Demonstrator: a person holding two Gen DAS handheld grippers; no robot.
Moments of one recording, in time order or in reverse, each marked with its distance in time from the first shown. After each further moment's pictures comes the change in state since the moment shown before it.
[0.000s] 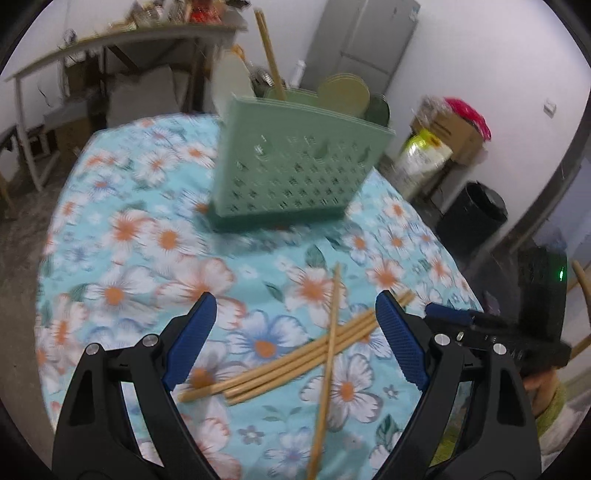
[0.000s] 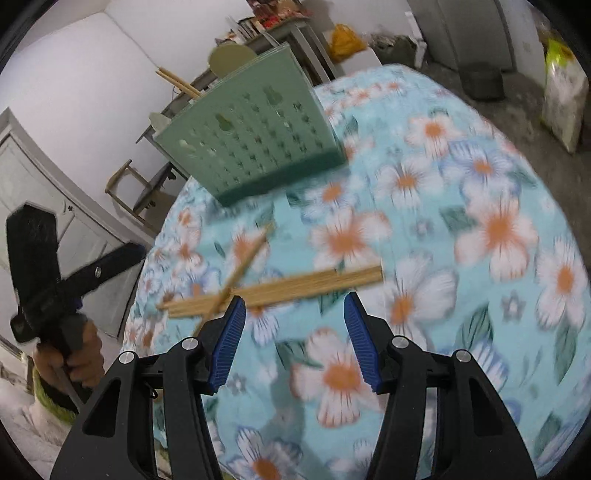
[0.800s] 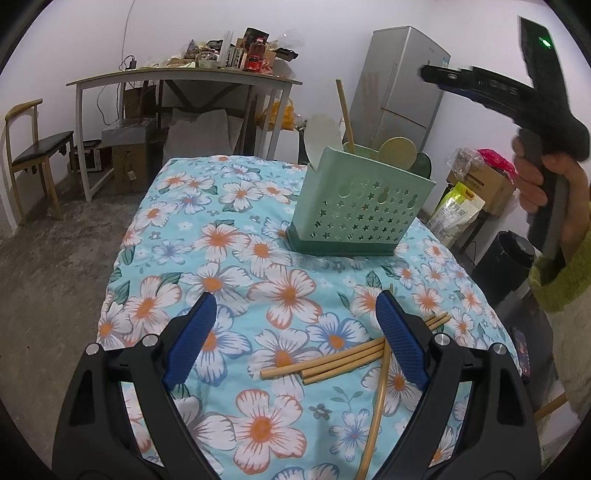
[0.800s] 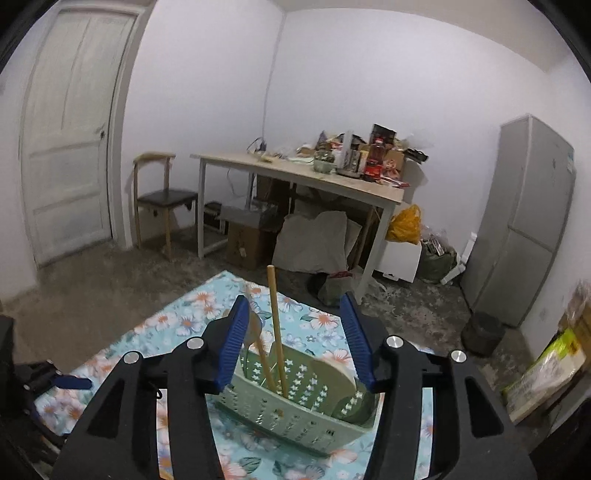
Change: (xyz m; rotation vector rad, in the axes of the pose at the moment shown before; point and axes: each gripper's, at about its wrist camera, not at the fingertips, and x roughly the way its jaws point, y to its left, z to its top) left arm -0.062 0.035 -0.044 -0.075 -0.265 0.171; right arm -0.046 0.190 0.175 -0.722 -0.430 -0.152
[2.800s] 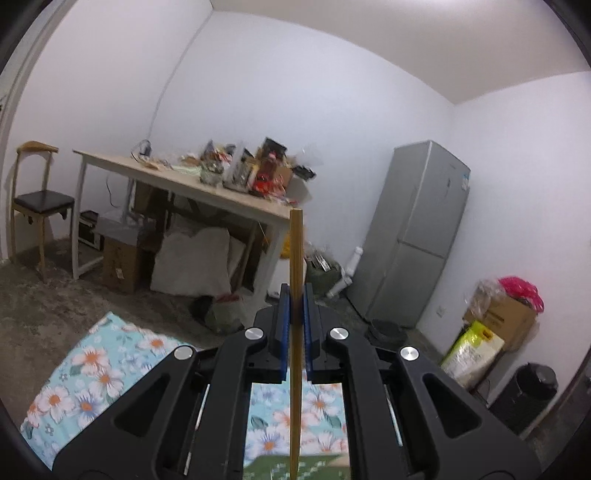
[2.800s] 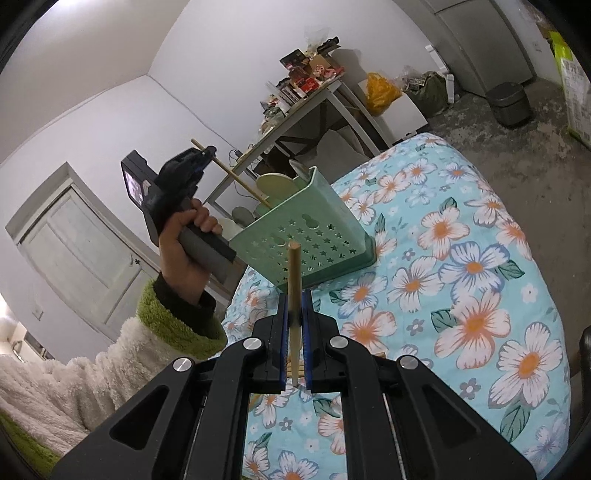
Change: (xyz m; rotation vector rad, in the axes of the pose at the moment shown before) left arm 0.127 -0.095 0.205 -0.118 -0.486 0.056; right arm -0.082 -0.103 -0.225 0.826 0.114 0.336
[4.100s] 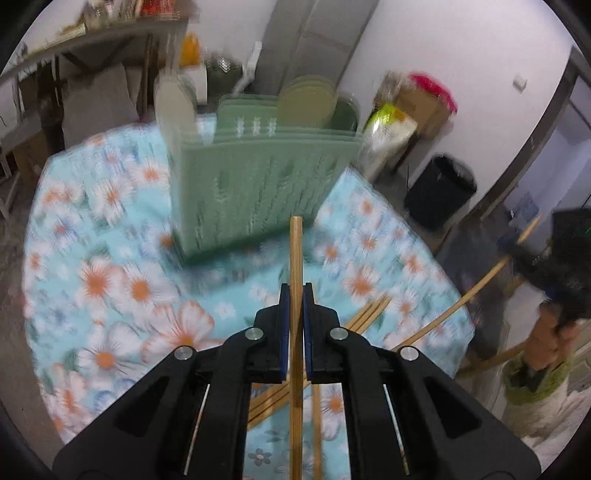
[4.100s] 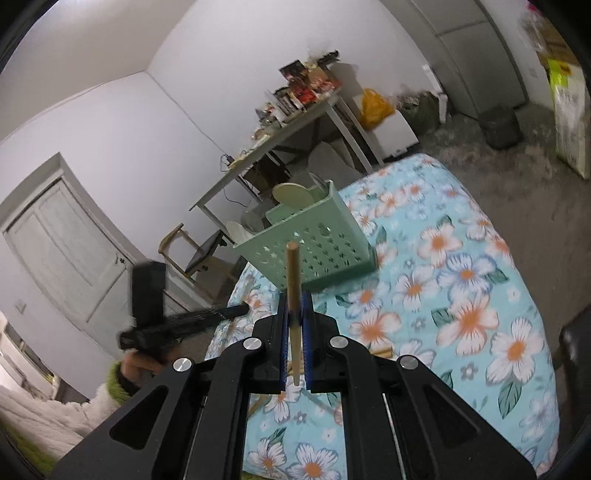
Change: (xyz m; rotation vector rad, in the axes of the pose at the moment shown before) left arm -0.110 0.060 -0.084 0.218 0.788 -0.384; right arm -0.024 0.048 -0.007 -0.068 -0.045 -0.082
